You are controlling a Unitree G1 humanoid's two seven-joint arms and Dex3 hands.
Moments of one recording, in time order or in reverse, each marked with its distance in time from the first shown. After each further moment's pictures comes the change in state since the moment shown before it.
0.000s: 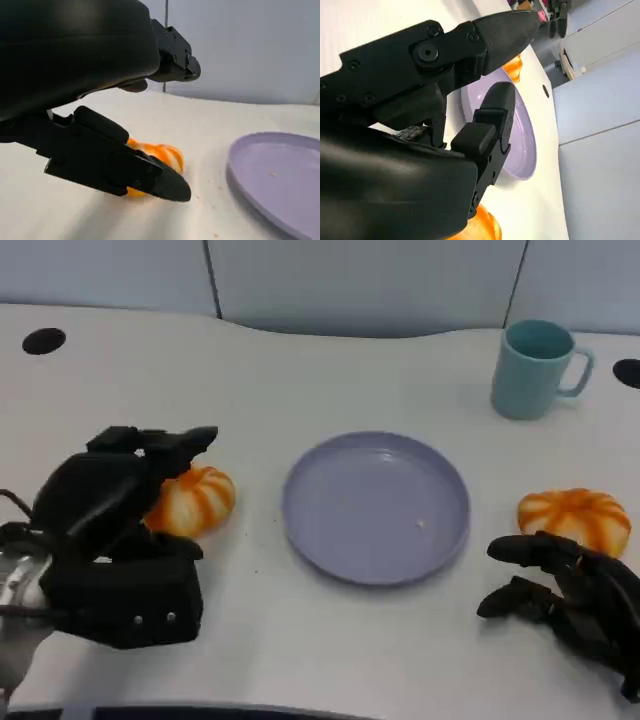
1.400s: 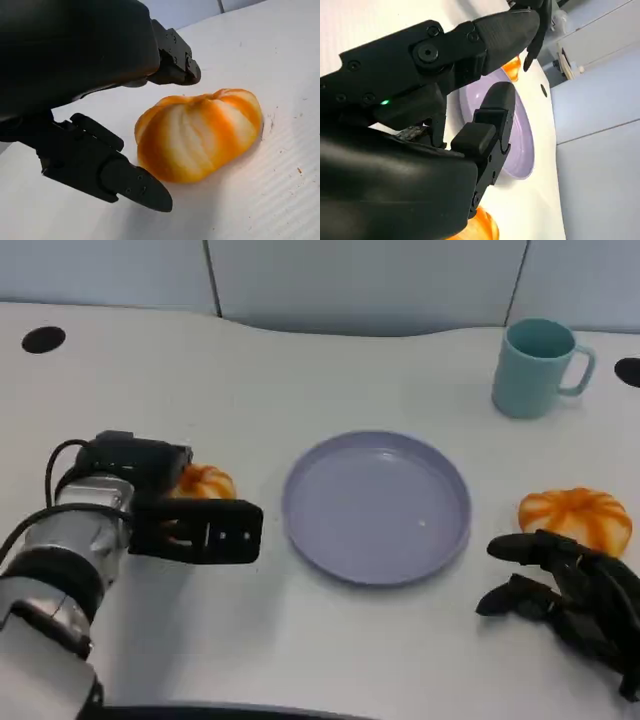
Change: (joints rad) left arm -0.522 -0.201 -0.361 0.828 0.070 0.304 -0.024; right arm 0.000 0.004 0.002 0.006 0.002 -0.022 -0.002
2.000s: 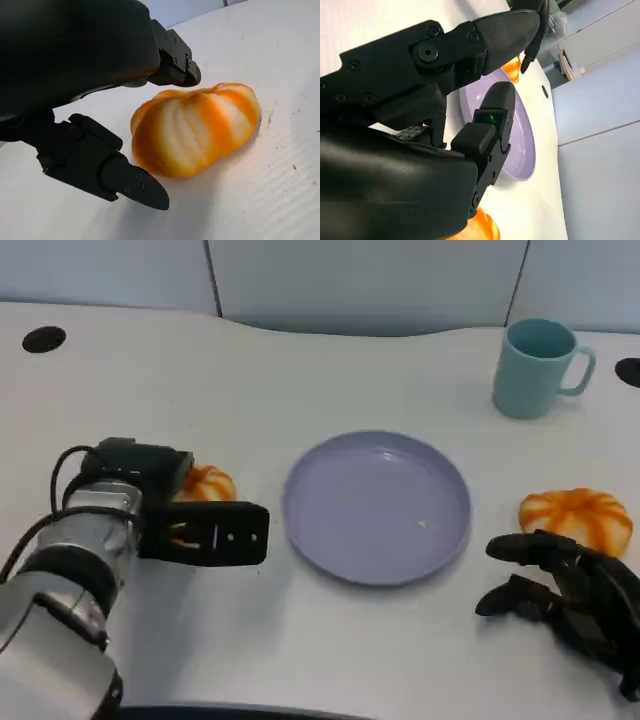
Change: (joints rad) left arm -0.020 -0.044 -0.030 0.089 -0.035 0.012 0.040; right arm 0.007 0.000 0.001 -0.025 0.003 0.025 0.002
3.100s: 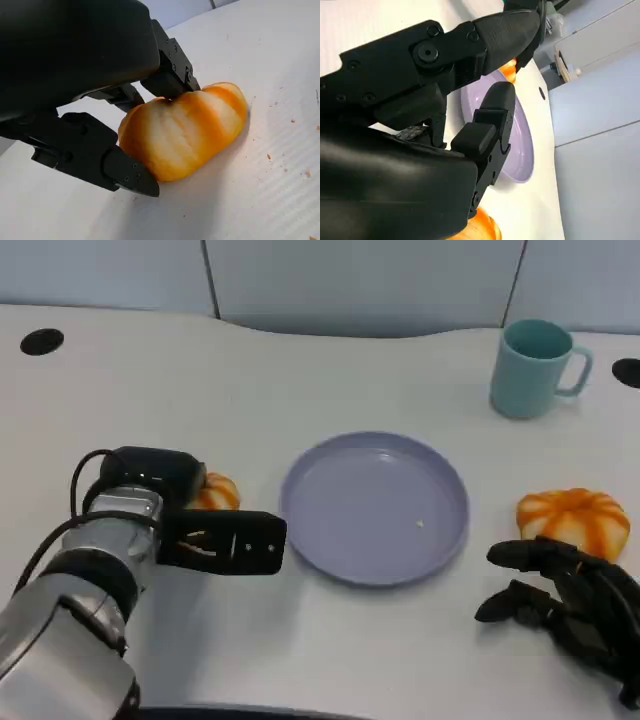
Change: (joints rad) left arm -0.001 -0.035 -0.052 0.008 -0.001 0.033 0.014; right arm 0.038 0.009 0.004 -0.041 0.016 -0.003 0.005
